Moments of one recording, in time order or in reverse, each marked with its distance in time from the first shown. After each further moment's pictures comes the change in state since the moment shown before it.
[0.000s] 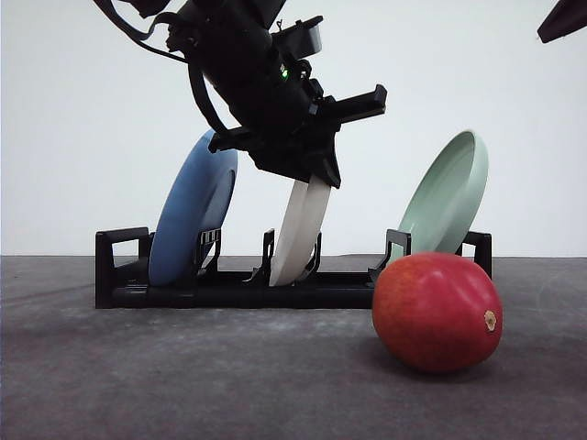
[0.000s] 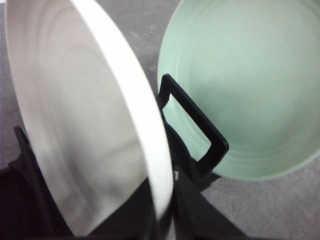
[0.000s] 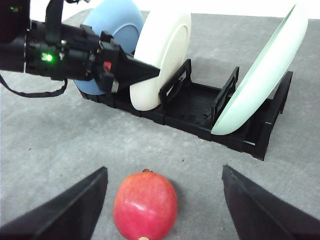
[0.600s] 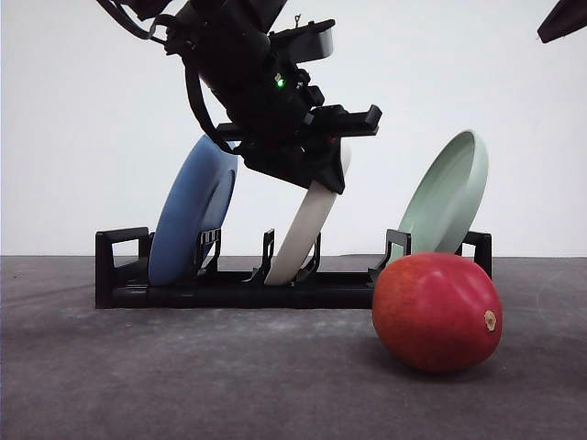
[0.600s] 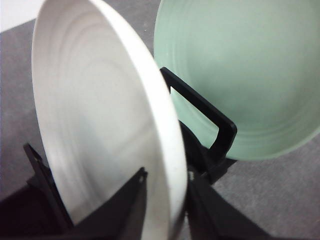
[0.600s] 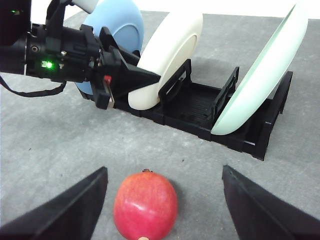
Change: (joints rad) left_arx 0.002 0.000 -0.014 0.001 0.000 0.183; right_arx 0.000 0.000 0.000 0.000 0.000 0.000
